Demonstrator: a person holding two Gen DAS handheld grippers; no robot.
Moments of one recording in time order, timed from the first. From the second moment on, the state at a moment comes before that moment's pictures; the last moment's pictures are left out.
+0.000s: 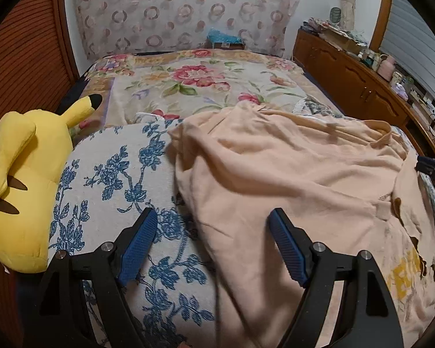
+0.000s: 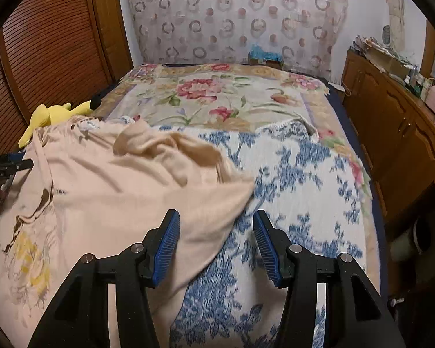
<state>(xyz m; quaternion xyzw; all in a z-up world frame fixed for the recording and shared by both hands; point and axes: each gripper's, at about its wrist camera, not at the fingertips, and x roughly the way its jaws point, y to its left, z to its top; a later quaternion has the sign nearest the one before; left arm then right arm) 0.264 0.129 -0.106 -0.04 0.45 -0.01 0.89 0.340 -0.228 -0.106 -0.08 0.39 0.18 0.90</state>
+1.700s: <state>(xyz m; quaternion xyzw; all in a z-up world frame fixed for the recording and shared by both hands) 0.276 0.147 -0.100 -0.05 0.43 -0.03 0.90 0.430 -0.141 -0.100 -0.14 0.37 0.23 0.89</state>
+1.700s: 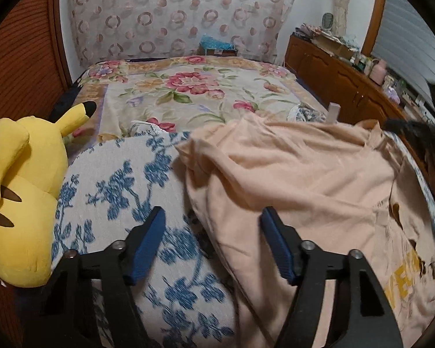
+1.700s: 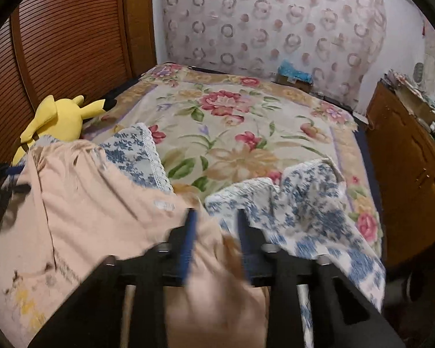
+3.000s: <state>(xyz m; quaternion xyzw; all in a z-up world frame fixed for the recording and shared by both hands) 0.298 0.143 -0.082 -0.08 0.41 -0.09 0.91 0.392 -0.184 -0.121 -0.11 0.41 0.24 0.87</state>
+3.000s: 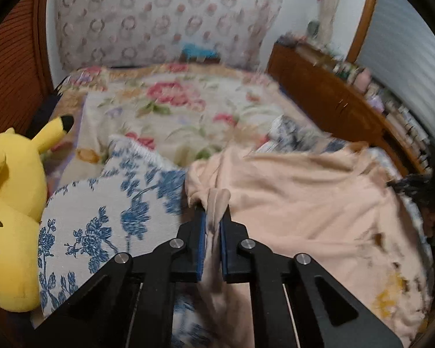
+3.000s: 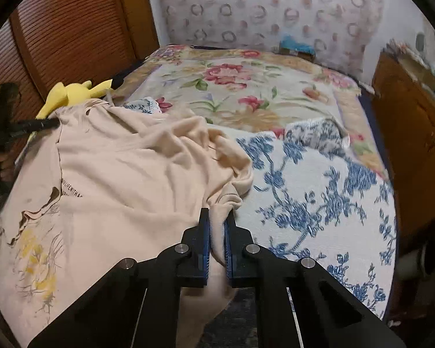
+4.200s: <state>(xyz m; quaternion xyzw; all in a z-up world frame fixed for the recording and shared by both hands) -0.011 0.133 -0.027 -0.10 0.29 -0.10 0.95 0.076 -0.293 -0.070 -0.02 0.29 0.27 0.92</state>
